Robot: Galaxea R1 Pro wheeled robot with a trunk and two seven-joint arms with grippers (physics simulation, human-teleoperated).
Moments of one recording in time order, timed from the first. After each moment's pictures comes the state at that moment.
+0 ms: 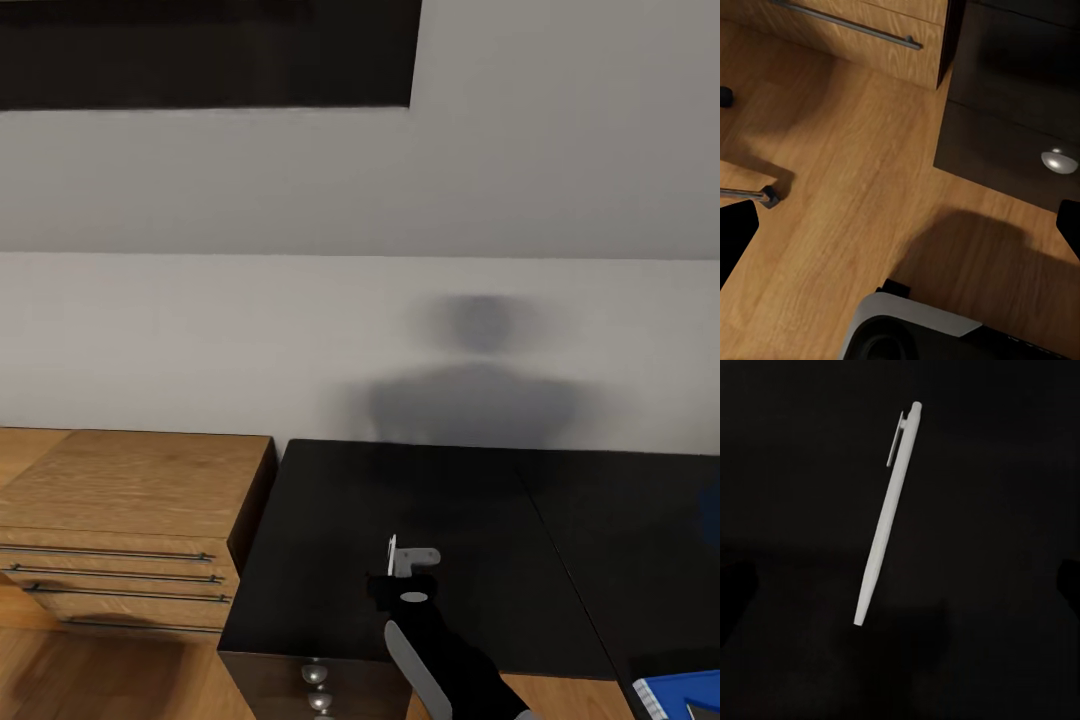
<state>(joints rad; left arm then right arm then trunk) -0.14 -0.08 0.63 -0.02 -0.37 -0.74 0.14 -0.44 0.14 0.57 -0.91 -0.47 0.41 -0.57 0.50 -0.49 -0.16</state>
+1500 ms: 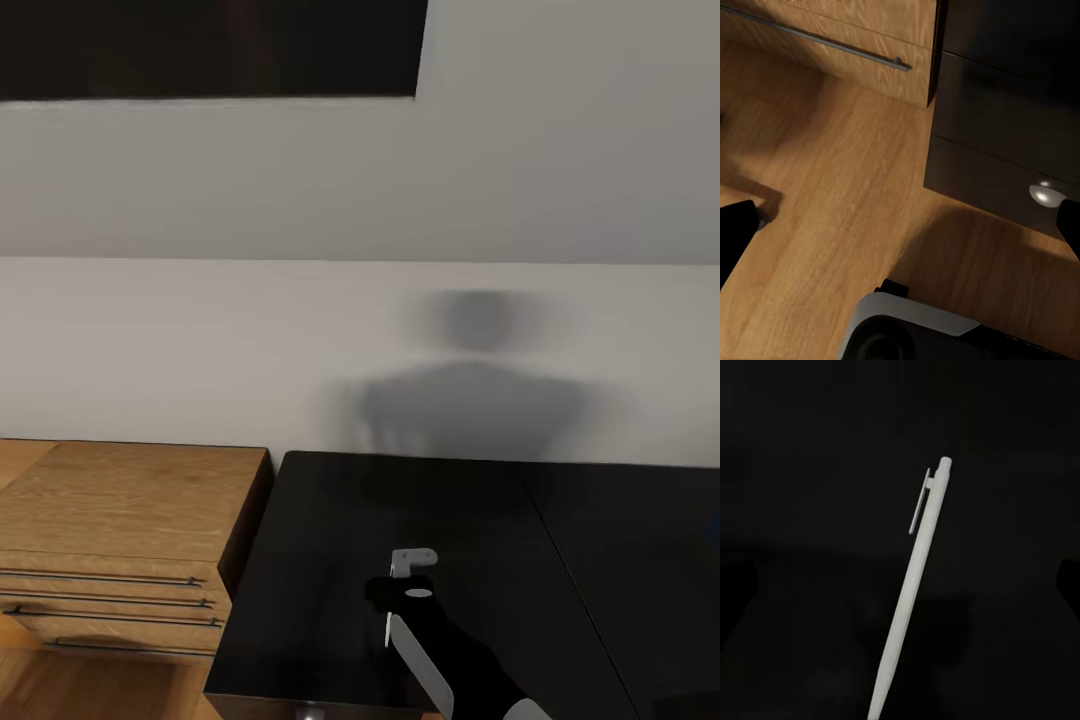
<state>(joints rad) -0.14 -0.08 0.62 -0.02 -0.37 -0.74 0.14 -0.47 0.13 0.55 -0.85 -0.48 0.41 -0.46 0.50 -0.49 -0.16</state>
